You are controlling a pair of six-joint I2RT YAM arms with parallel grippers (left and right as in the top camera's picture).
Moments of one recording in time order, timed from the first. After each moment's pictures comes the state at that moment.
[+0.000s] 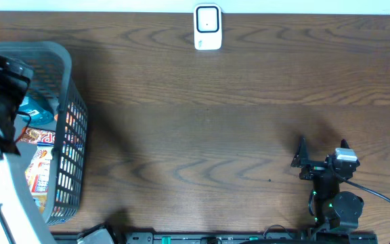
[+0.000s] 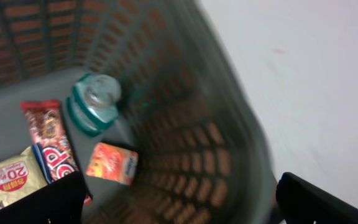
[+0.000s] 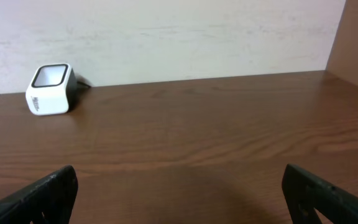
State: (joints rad) left arm 0.49 1.27 1.47 -0.89 0.06 -0.75; right arm -0.09 0.01 0.01 -0.07 0.00 0.07
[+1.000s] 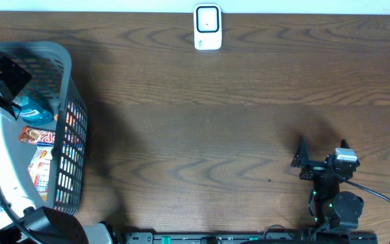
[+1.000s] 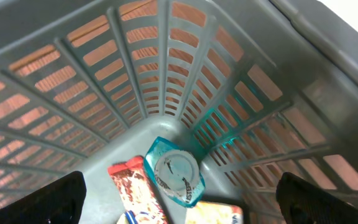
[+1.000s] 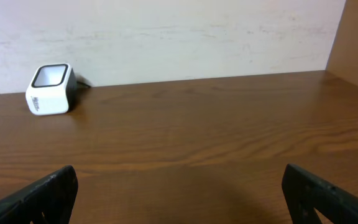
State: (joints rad) left arm 0.51 1.52 1.47 -0.77 -0.19 -0.36; right arm -0.09 0.01 0.01 -0.07 0.00 0.07
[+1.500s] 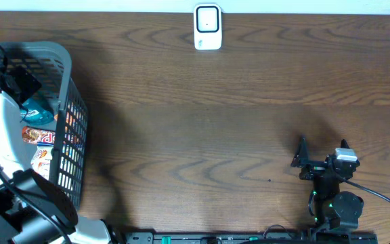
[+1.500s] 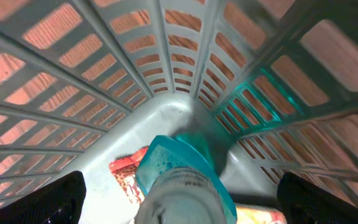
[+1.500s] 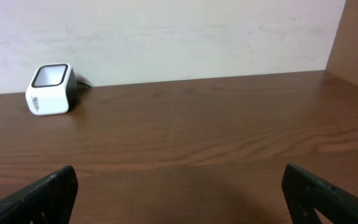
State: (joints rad) left arm 0.51 1.70 1.45 -0.76 -0.22 -0.30; right arm -0.09 0.01 0.01 -0.07 0.00 0.07
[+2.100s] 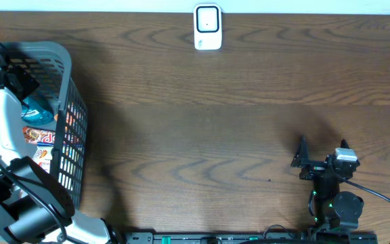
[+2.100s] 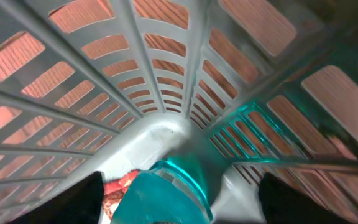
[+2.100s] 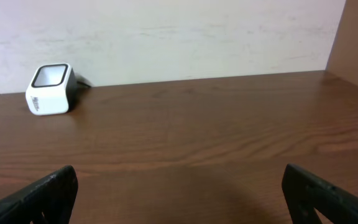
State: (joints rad) left arm 0.51 1.75 1.45 -0.66 -0.22 -0.30; right arm -0.09 0.01 0.01 -0.07 0.00 0.07
